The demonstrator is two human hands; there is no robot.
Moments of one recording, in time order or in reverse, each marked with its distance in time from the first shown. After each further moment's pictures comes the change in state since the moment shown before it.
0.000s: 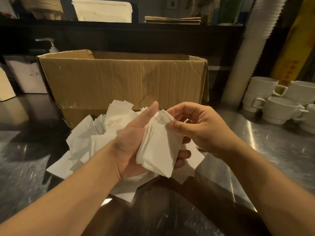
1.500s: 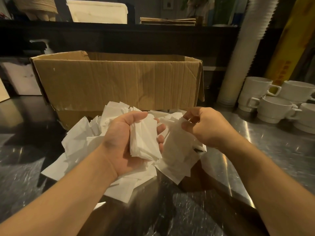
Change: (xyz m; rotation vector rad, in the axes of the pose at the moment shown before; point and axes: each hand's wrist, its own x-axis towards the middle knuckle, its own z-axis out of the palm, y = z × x) left_hand 0.000 0.007 0.002 -0.234 0.371 0.031; right_hand 0.016 0.022 -0.025 -0.514 0.175 0.334
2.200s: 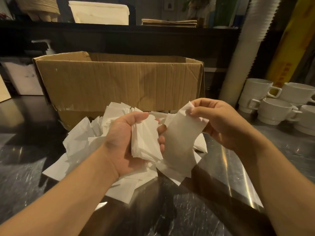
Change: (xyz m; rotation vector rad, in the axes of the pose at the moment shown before) left_hand 0.000 0.000 -0.001 0.009 -0.031 0.009; right_hand -0.008 -0.009 -0.024 0.619 -0.091 -0.008
